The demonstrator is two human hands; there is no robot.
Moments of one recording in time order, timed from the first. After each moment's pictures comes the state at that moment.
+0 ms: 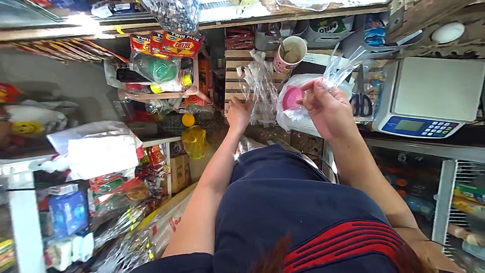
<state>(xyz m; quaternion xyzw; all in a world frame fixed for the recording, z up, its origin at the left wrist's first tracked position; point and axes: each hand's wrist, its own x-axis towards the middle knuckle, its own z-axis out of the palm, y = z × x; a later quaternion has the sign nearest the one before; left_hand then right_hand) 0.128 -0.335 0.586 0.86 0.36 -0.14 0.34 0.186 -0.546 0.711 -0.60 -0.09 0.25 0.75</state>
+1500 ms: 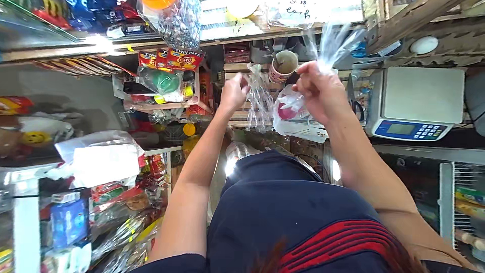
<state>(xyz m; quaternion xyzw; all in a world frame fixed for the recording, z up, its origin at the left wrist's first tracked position) 0.185 -0.292 0.669 0.91 0.14 -0.08 0.39 0.224 -0.534 0.719 -0.57 -0.13 0.23 0.78</state>
